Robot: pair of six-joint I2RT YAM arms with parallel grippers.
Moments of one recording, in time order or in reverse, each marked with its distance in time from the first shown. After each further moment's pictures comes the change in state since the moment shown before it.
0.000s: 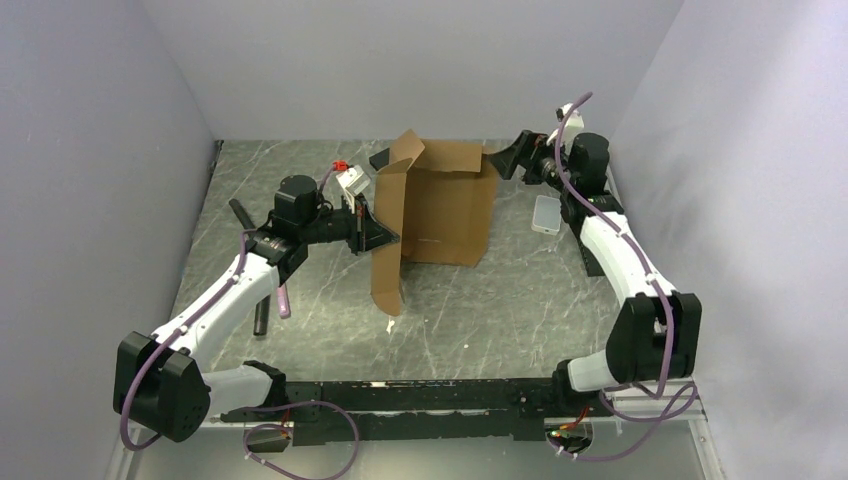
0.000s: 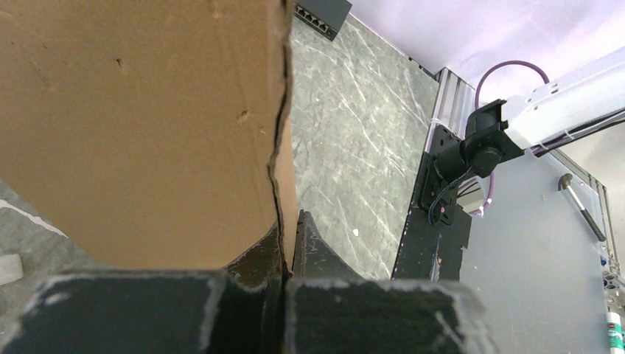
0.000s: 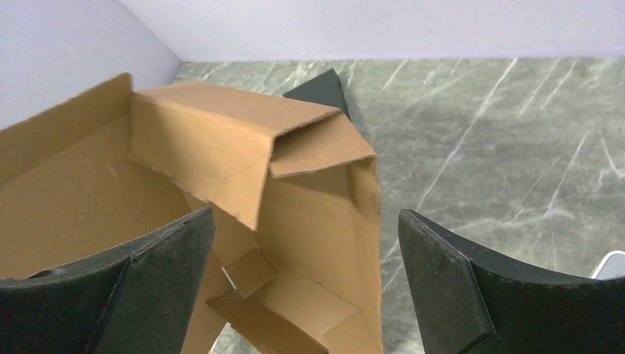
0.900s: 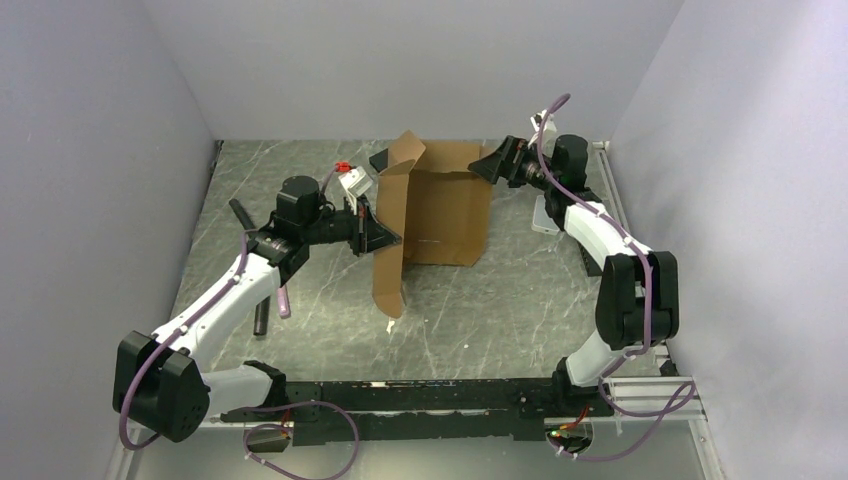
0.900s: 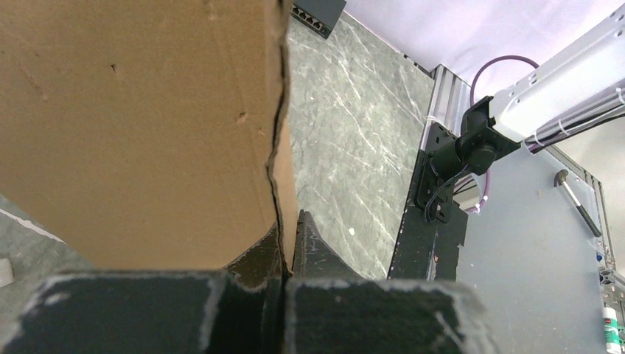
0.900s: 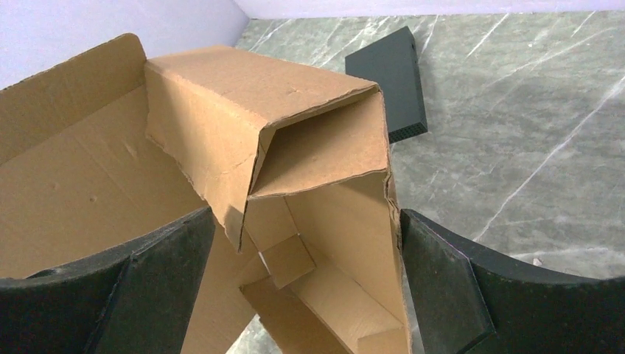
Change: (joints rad) left arm -0.014 0.000 0.000 0.002 0.000 -0.002; right arm 0.005 0.222 -0.002 0.201 -0.229 0.122
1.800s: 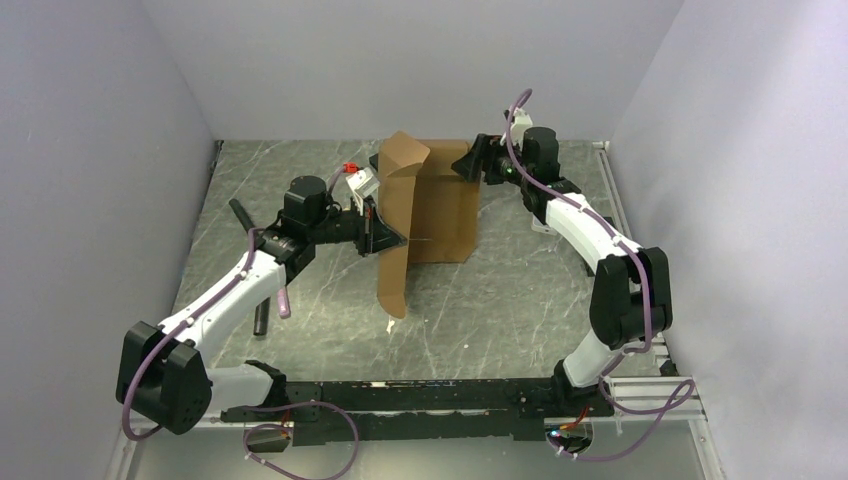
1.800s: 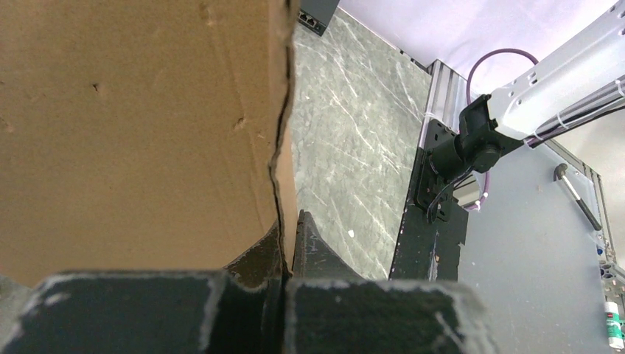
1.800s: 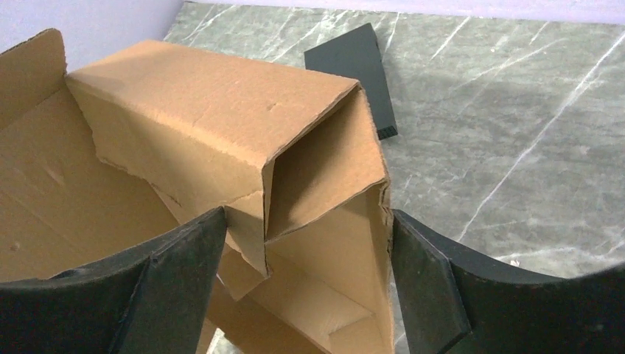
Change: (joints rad) left arm -0.027 0.037 0.003 0.033 -0.001 0.003; right arm 0.158 0.022 0.119 -0.192 0.291 -0.142
